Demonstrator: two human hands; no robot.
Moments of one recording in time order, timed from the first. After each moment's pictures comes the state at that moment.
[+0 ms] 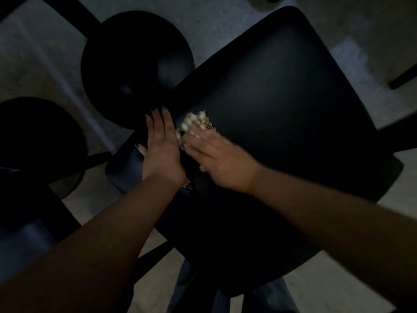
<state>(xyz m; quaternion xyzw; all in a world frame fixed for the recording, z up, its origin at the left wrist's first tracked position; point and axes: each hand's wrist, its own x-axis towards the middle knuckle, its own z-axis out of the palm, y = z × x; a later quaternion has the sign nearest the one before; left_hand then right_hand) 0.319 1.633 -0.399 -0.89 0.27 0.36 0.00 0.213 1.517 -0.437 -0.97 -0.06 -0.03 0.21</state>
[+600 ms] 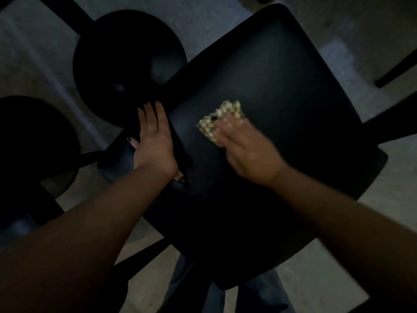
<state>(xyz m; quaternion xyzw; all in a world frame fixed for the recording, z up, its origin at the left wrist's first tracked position) 0.318 1.633 -0.397 -0.89 0.28 0.35 0.02 0.160 1.498 -0.432 -0.97 0.05 -0.04 0.22</state>
